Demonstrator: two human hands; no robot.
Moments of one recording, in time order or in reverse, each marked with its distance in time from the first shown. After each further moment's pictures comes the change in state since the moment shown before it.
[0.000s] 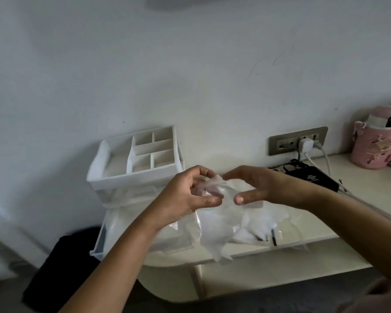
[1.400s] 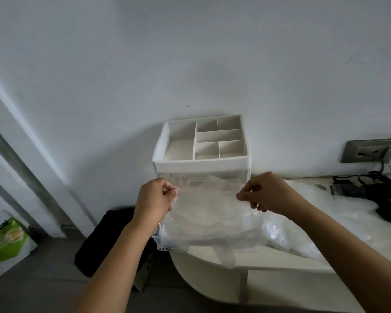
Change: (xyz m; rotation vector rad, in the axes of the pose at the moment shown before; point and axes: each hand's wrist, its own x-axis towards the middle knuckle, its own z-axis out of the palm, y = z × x) left_hand -0.039 -0.138 -0.131 0.376 0.692 -0.271; right_hand 0.111 -0.033 0.101 -0.101 0.198 0.152
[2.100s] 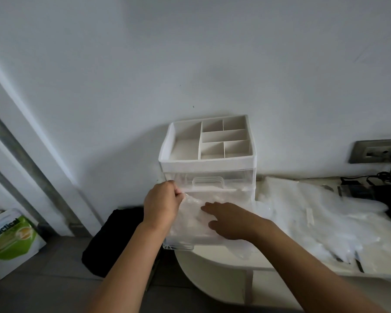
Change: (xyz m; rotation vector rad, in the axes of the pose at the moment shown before) left_hand -0.011 0.009 0.004 0.443 0.039 0.087; right_hand -0.004 -0.033 0.075 -0.441 -0.348 -0.255
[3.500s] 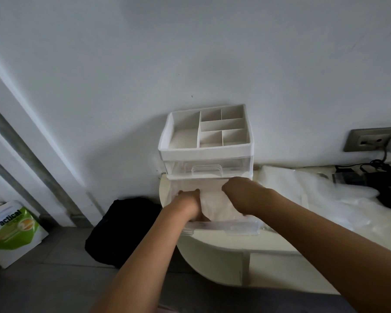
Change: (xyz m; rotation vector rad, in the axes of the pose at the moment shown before) left_hand -0.013 0.037 0.019 0.206 -0.705 0.045; right_hand -0.002 0.008 -0.021 -0.487 -0.038 0.146
